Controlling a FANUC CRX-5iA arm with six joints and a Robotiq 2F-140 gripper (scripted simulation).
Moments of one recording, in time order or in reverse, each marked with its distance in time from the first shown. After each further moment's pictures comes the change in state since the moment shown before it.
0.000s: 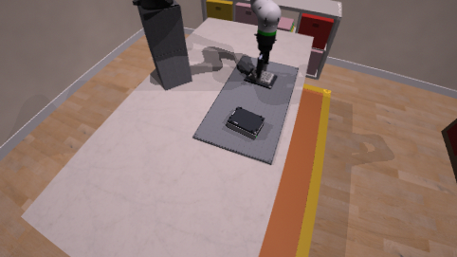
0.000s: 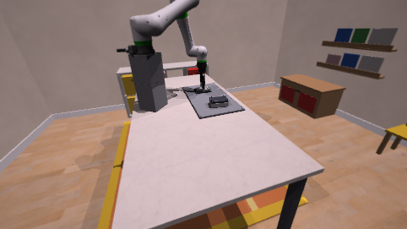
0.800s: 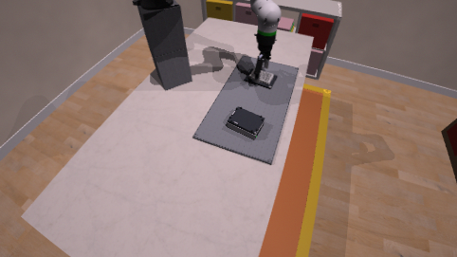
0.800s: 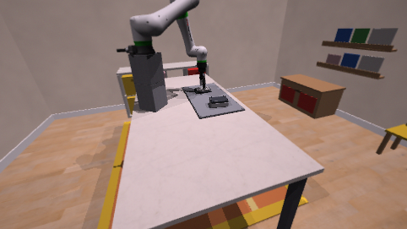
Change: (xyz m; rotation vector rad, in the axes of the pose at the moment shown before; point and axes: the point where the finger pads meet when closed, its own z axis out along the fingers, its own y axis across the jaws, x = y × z) arm 0.000 0.000 0.001 0.000 0.000 0.000
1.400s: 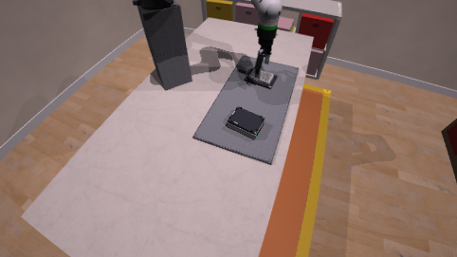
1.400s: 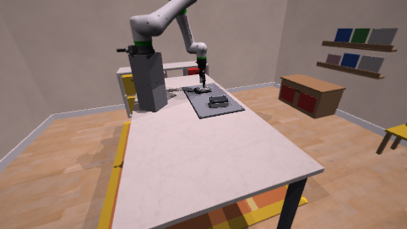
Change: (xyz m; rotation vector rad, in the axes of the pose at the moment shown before) arm 0.000 0.000 -0.031 0.000 0.000 0.000
